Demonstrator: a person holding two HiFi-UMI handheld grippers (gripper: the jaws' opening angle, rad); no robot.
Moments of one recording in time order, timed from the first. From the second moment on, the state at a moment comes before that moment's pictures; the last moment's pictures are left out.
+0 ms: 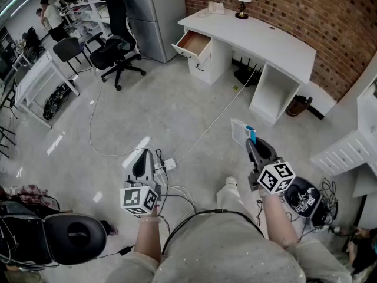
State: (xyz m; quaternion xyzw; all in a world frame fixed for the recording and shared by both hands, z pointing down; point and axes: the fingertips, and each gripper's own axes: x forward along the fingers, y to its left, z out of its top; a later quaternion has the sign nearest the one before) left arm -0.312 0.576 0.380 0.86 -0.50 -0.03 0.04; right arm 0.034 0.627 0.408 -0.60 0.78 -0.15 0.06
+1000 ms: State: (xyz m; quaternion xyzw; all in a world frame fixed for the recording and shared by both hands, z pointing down) left arm -0.345 0.539 0.397 0.85 -0.53 -0.03 0.07; right arm 0.025 0.568 0.408 -0.60 0.78 -0.17 0.07
